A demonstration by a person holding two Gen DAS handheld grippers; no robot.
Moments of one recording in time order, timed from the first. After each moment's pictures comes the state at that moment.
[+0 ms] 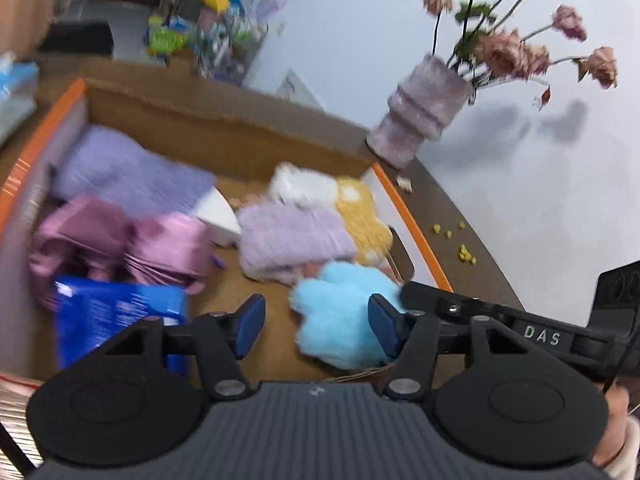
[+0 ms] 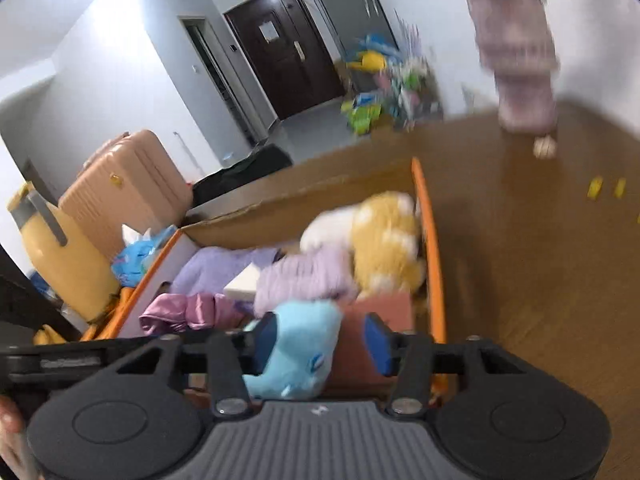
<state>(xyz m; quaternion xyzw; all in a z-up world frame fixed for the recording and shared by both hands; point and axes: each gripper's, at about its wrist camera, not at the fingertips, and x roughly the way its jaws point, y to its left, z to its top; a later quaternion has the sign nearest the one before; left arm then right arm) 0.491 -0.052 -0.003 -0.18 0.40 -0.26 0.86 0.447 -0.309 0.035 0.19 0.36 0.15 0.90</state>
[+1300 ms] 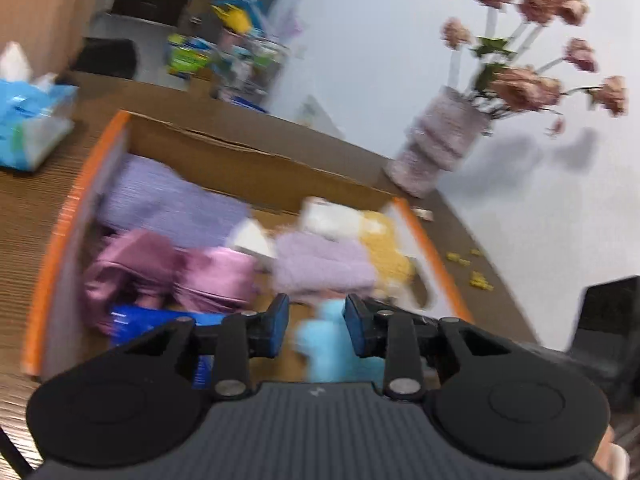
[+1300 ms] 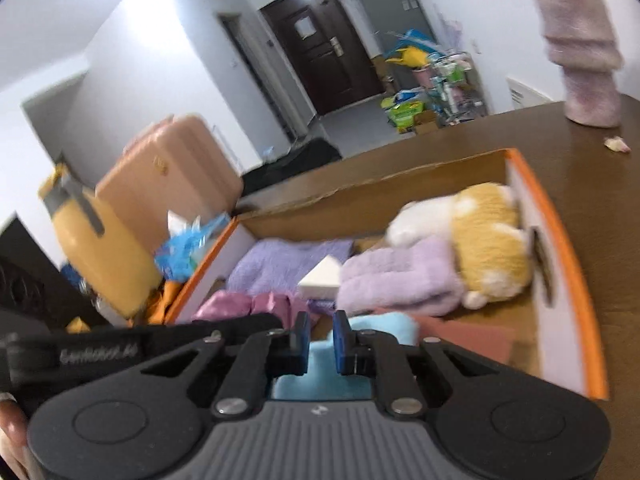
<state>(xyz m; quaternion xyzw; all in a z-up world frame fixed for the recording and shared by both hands) 0.482 -0.018 0.011 -0.18 0.37 -0.20 0.89 0.460 -0.237 0.034 0.17 0.35 0.21 0.90</state>
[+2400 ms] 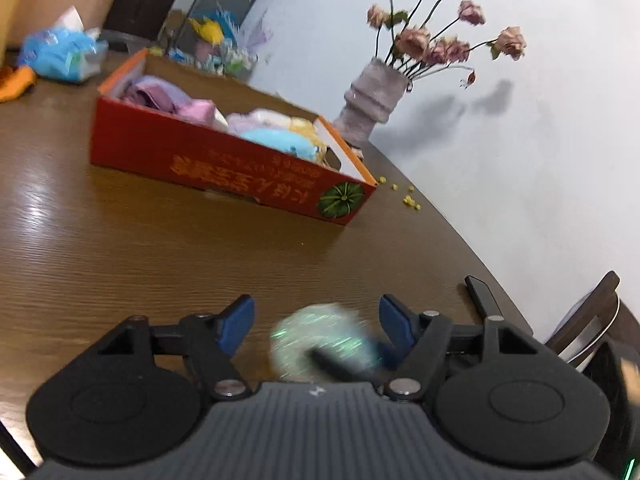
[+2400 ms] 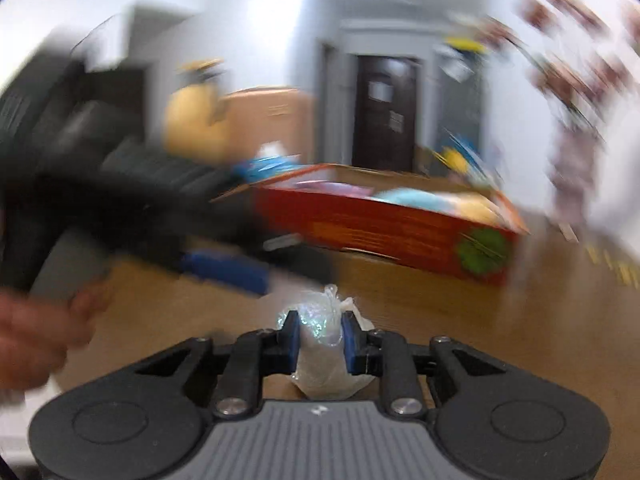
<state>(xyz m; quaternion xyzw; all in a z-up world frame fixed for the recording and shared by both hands) 0.246 -0.028 -0.014 -0.18 0.32 -0.25 0.89 0.167 -0.195 -0.007 -0.09 0.20 0.23 0.95</state>
